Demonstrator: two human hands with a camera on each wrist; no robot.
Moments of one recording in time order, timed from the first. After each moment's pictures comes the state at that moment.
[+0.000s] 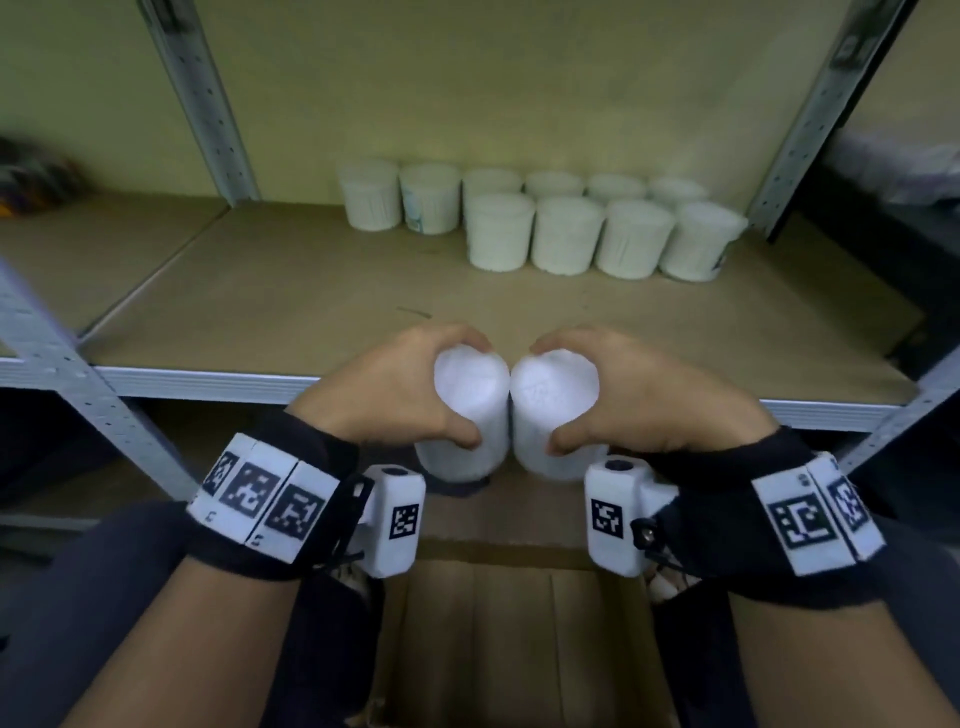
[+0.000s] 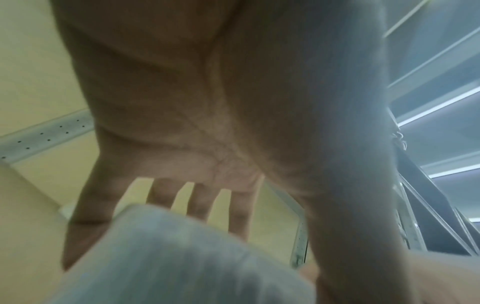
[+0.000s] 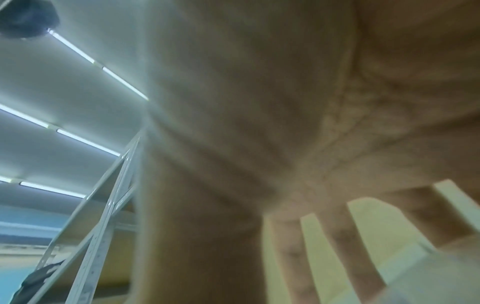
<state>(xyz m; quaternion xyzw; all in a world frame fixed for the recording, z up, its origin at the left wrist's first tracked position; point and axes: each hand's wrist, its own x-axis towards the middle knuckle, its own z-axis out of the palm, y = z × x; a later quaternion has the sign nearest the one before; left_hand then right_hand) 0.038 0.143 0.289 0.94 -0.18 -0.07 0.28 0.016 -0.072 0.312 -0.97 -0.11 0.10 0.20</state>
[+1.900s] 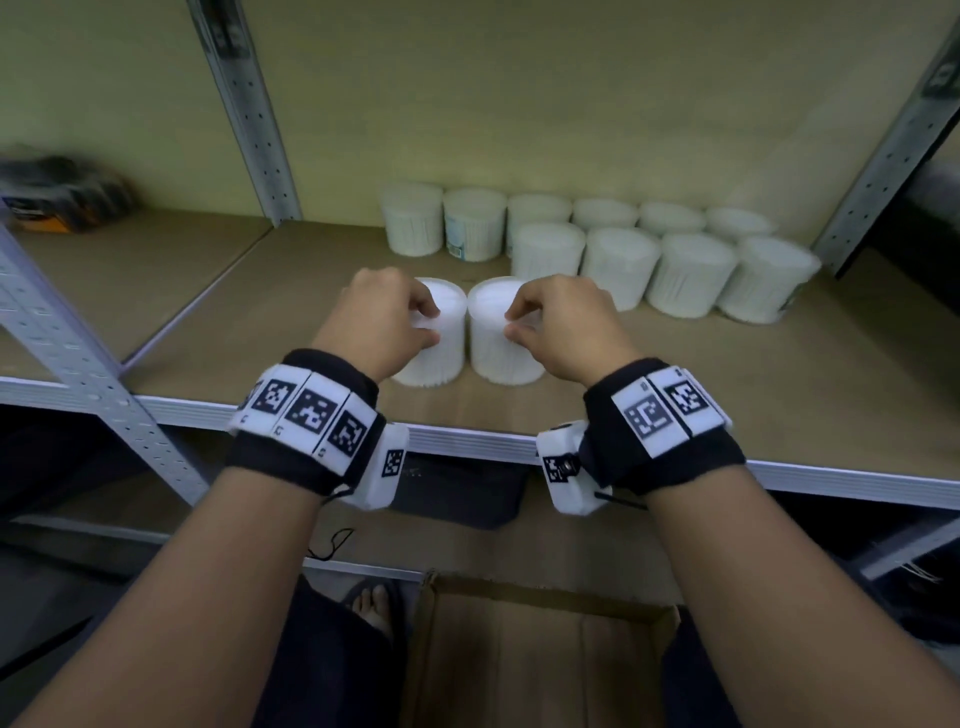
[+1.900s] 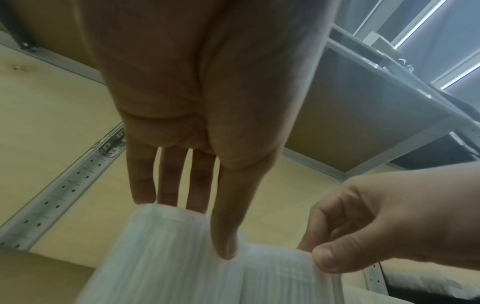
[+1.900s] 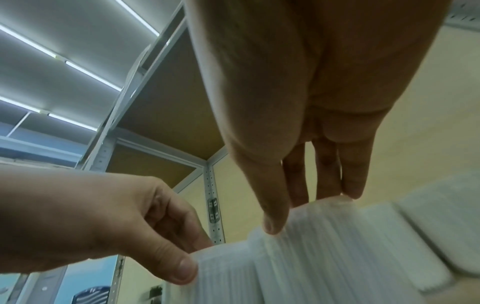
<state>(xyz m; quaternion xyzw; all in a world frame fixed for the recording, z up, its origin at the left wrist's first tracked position) 0.126 0.182 0.306 0.97 -0.01 0.10 0.23 0.141 0.000 0.301 -0.97 -0.11 -0.08 0.19</state>
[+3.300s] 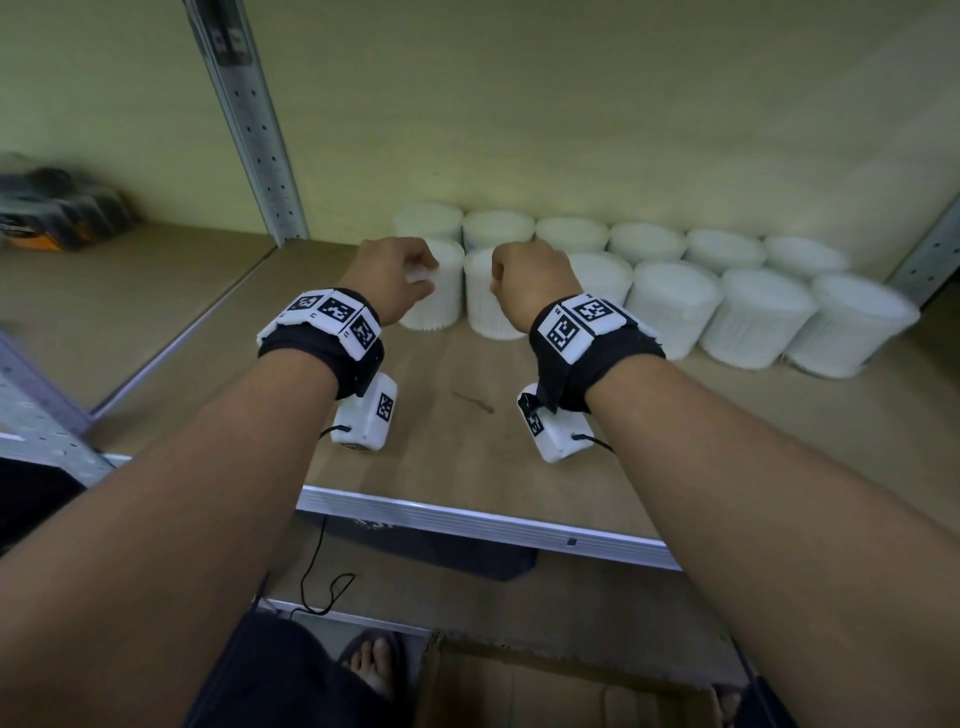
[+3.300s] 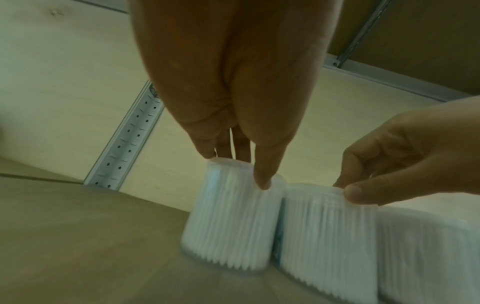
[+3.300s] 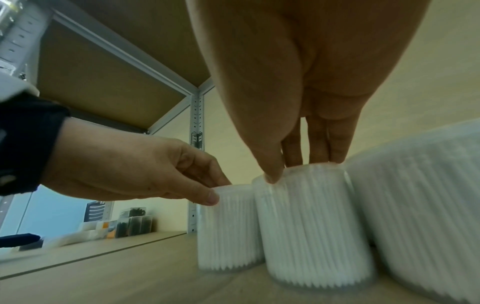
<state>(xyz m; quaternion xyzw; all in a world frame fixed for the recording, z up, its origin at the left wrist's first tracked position) 0.289 0.229 0.281 0.96 -0.06 0.12 0.26 0.288 0.054 0.292 -0.98 -0.13 -0.11 0.13</state>
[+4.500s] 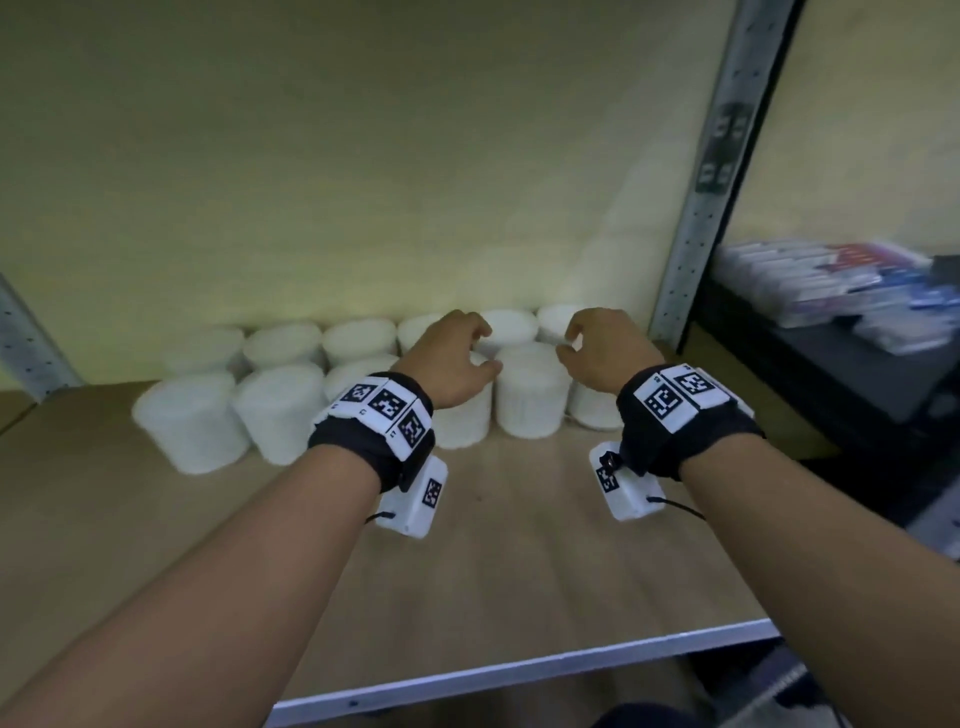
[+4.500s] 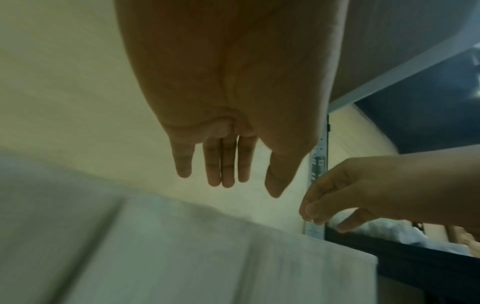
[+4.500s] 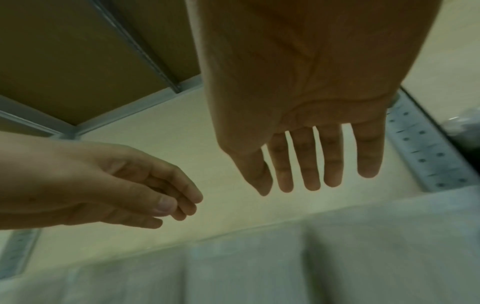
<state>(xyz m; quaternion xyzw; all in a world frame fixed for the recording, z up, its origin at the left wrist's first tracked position) 0.315 -0.041 0.319 0.94 -0.24 0.03 0.25 0.275 -0.227 0.333 -0.98 0.07 -0.08 0.15</state>
